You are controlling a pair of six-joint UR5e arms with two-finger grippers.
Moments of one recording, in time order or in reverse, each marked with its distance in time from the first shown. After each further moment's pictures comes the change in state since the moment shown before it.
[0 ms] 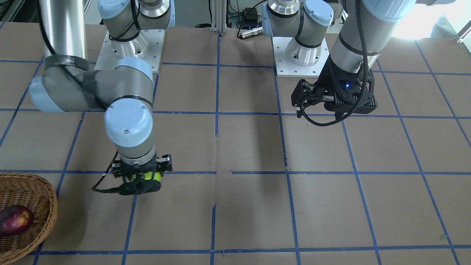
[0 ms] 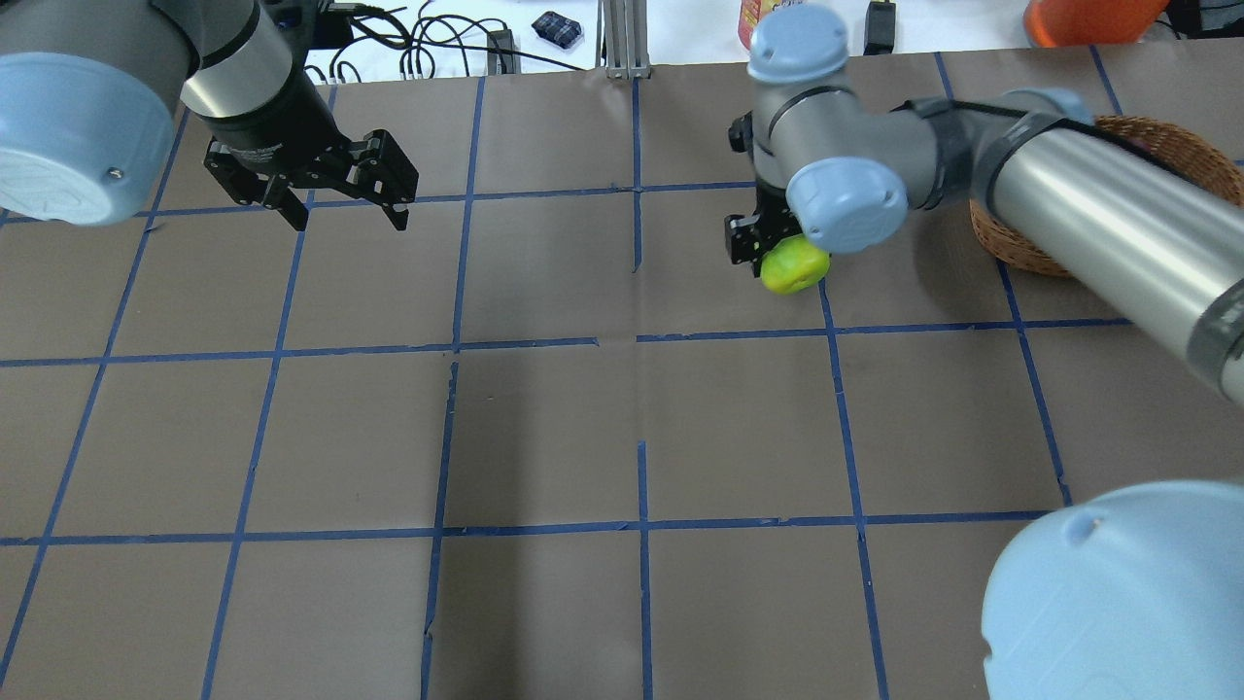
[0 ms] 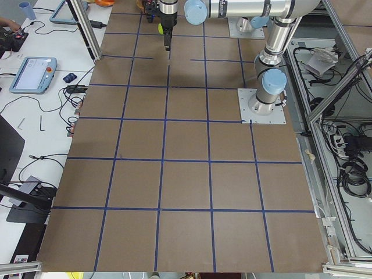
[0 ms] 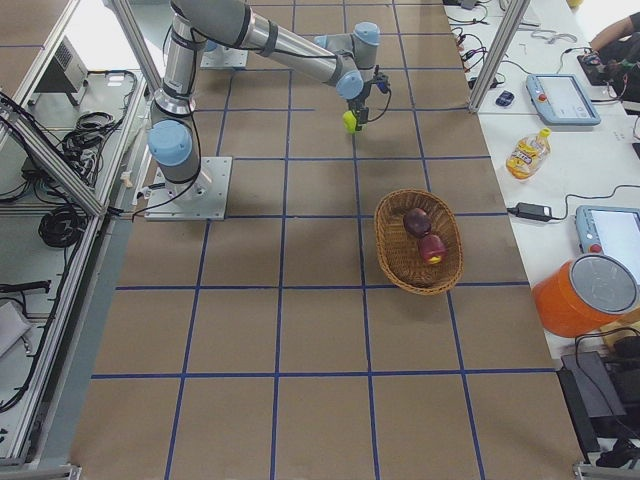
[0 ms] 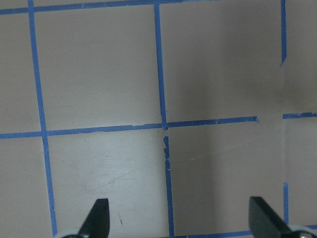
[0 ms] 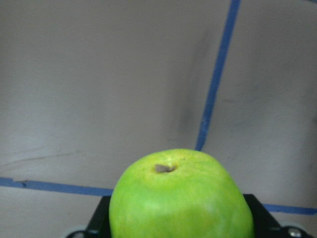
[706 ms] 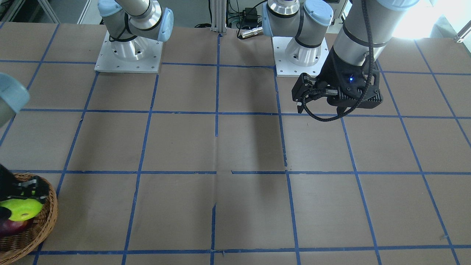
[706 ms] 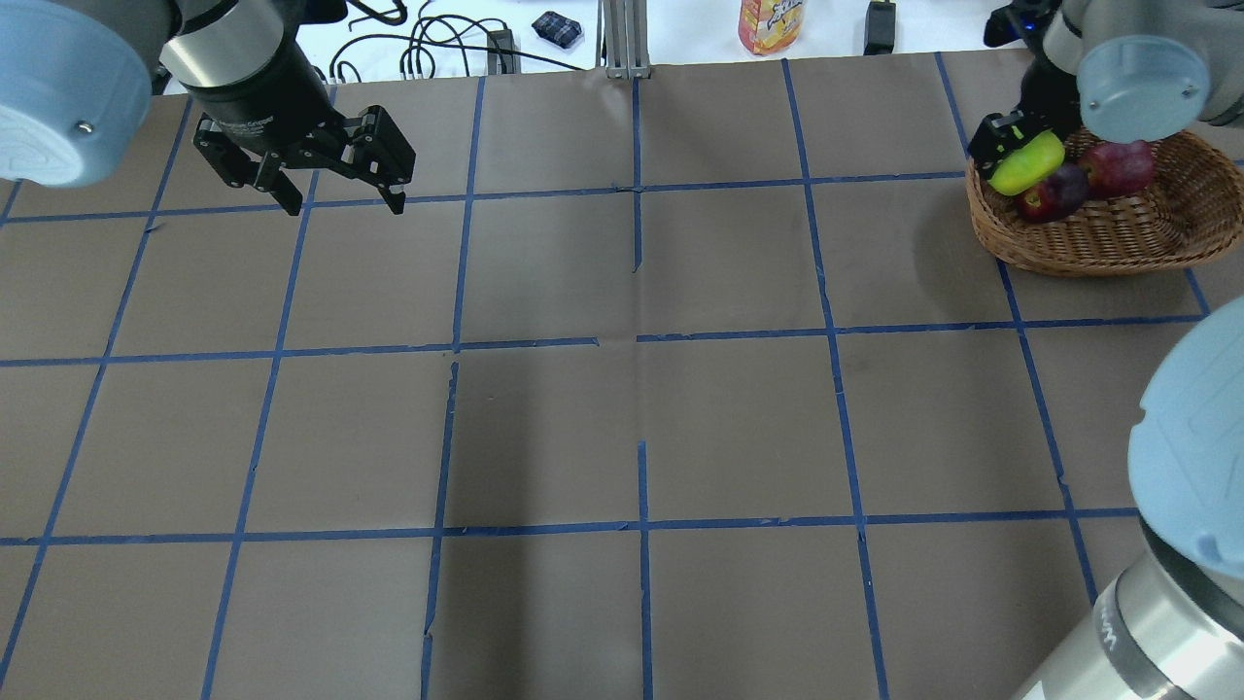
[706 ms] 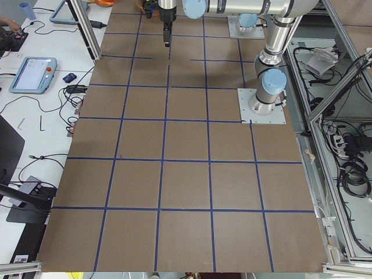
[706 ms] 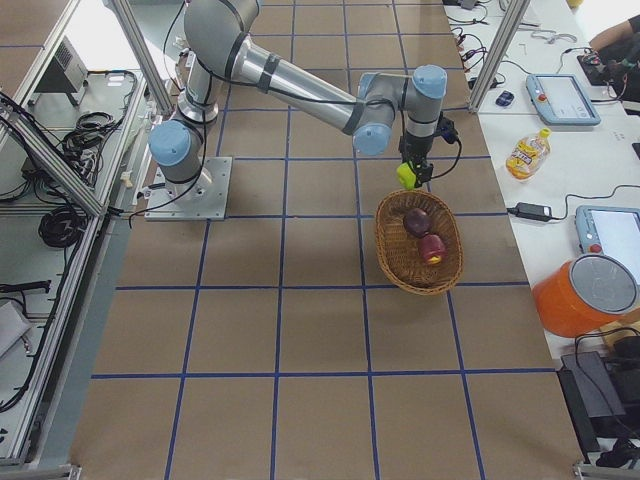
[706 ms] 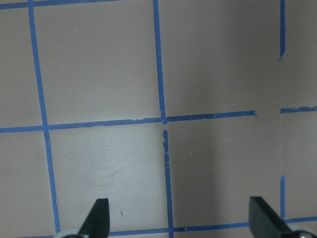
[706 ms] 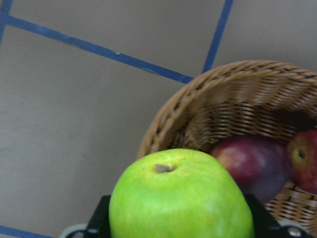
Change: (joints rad) left arm -0.007 -0.013 0.079 -0.077 -0.004 -0.019; right arm -0.415 0.059 -0.122 -0.080 0.063 -0.556
